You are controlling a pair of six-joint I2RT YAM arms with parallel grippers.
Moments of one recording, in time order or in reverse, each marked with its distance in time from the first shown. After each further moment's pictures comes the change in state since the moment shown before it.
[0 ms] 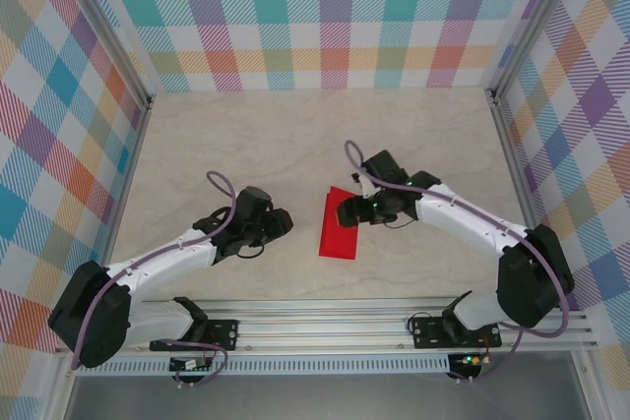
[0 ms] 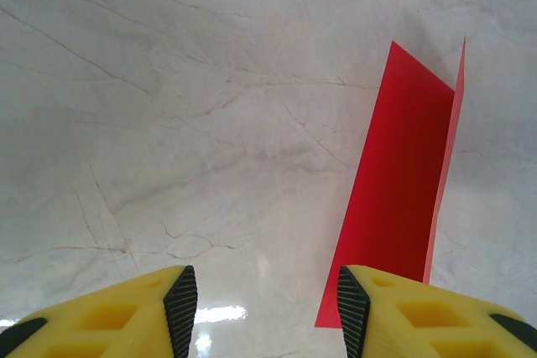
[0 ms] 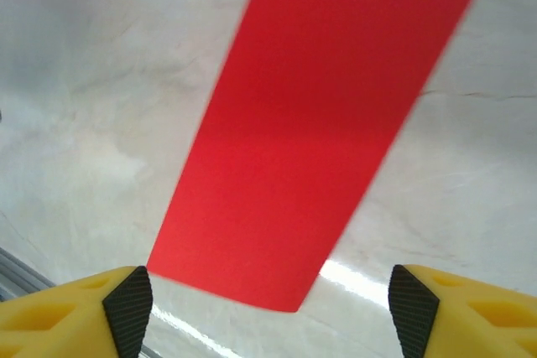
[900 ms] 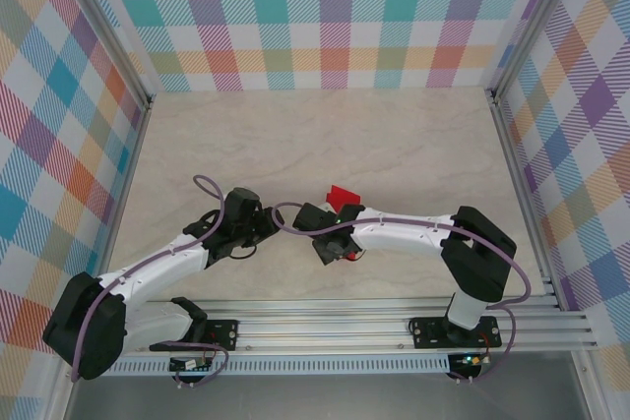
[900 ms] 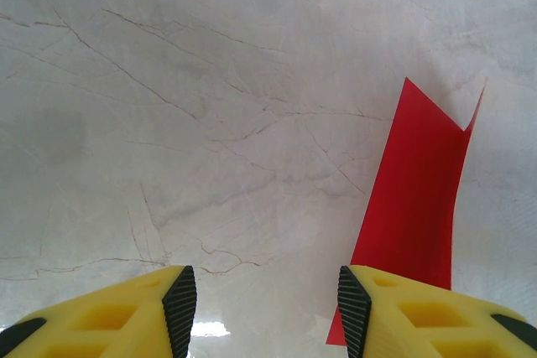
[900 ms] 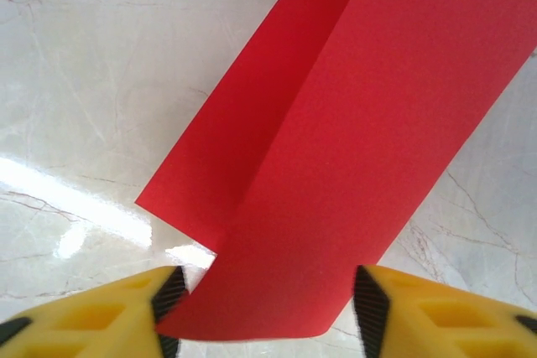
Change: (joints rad) left arm 0.065 -0.064 -0.055 0.019 0.011 -0.008; right arm 0.397 0.282 0.115 -0.090 0.464 0.113
